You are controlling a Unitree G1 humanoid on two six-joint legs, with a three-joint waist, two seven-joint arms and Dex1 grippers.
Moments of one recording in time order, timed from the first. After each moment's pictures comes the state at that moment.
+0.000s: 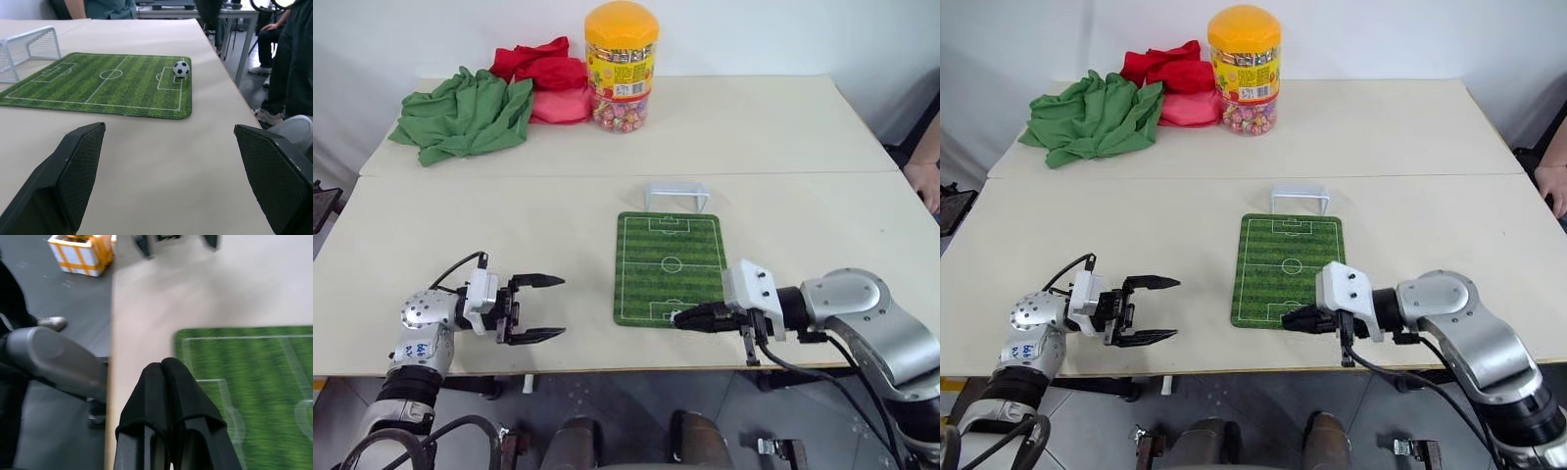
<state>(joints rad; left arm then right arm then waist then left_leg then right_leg) -0.36 0.63 -0.02 0.53 -0.60 -0.35 -1.50 -0.21 -0.81 0.11 -0.54 0.41 0.56 1.18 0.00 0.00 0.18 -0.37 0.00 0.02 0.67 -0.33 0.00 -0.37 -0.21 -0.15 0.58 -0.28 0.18</state>
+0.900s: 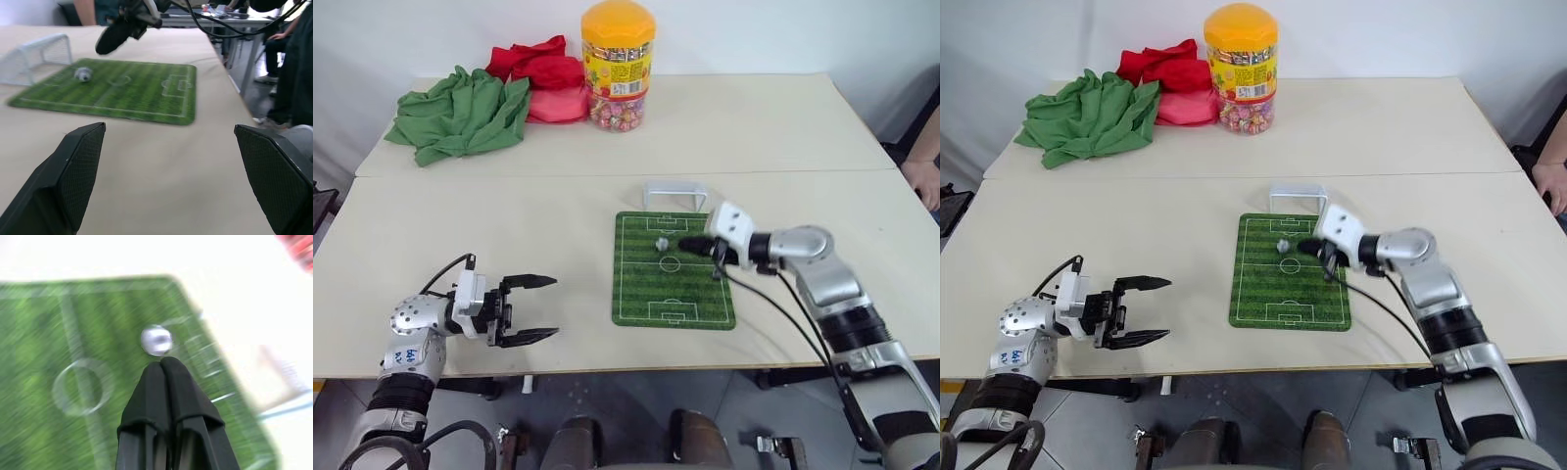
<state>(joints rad) -0.35 0.62 0.05 0.48 -0.60 -0.33 -1.48 -0.71 -0.60 0.16 0.30 0.12 0.13 1.00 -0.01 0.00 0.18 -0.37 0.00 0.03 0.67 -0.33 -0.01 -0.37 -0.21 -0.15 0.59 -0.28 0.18</state>
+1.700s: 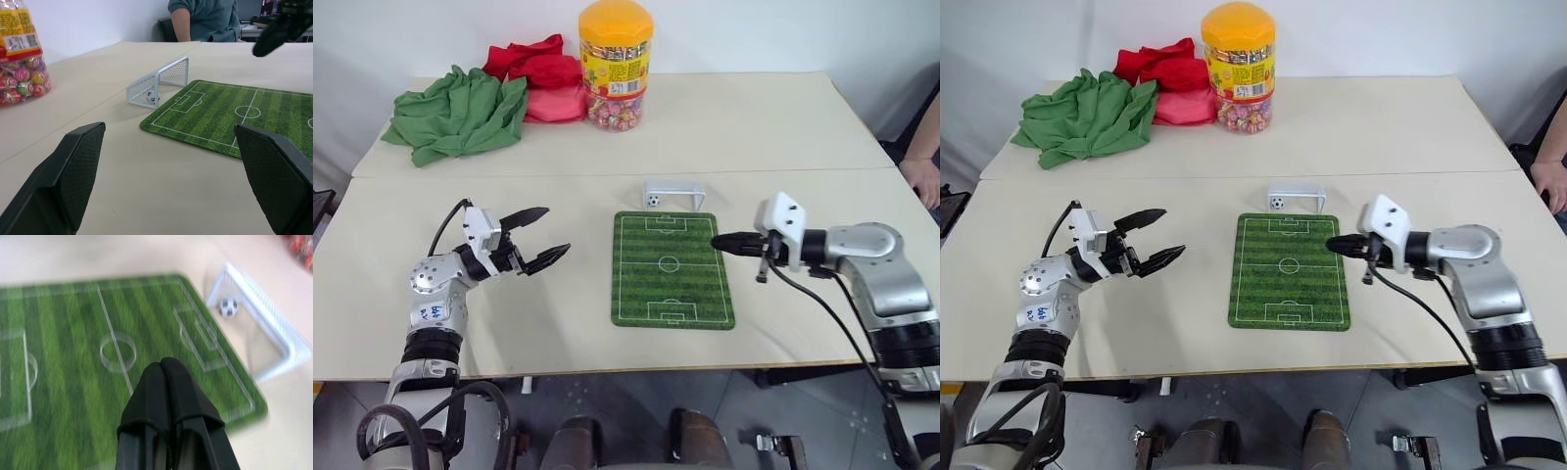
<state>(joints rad) -0.59 0.52 0.16 0.66 -0.43 -0.25 -1.13 -0.52 -0.83 0.00 0.16 0.23 0.22 1.14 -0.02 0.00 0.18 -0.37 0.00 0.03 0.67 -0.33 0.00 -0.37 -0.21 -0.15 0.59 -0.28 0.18</state>
